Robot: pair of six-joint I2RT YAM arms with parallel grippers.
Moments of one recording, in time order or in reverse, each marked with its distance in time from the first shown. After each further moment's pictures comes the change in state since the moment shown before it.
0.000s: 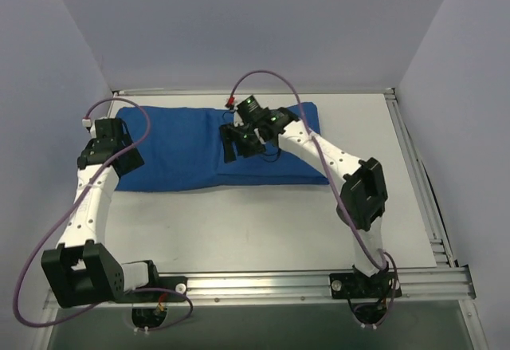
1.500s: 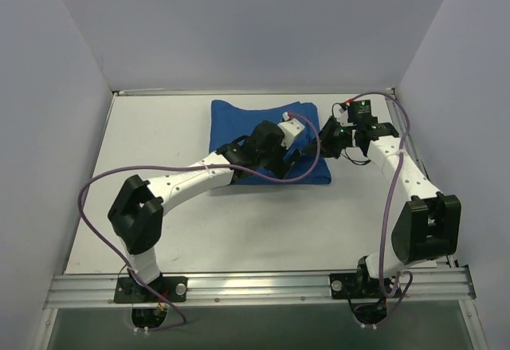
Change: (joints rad) left arm -1.003 0.489 0.344 0.456 0.208 0.363; right arm -0.570 -0.444 -0.605 0.172 -0.356 0.356
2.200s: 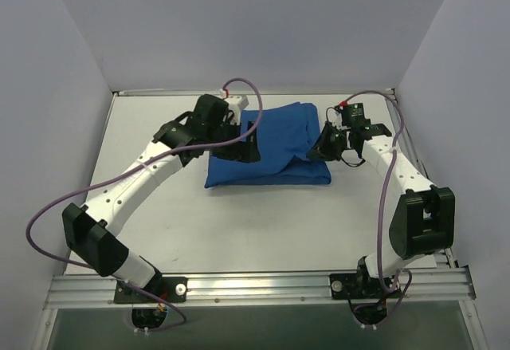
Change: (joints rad) left arm 0.264 -0.265 0.088 -0.491 0.342 -0.421; right arm 0.022 0.045 -0.028 0.007 0.154 -0.170
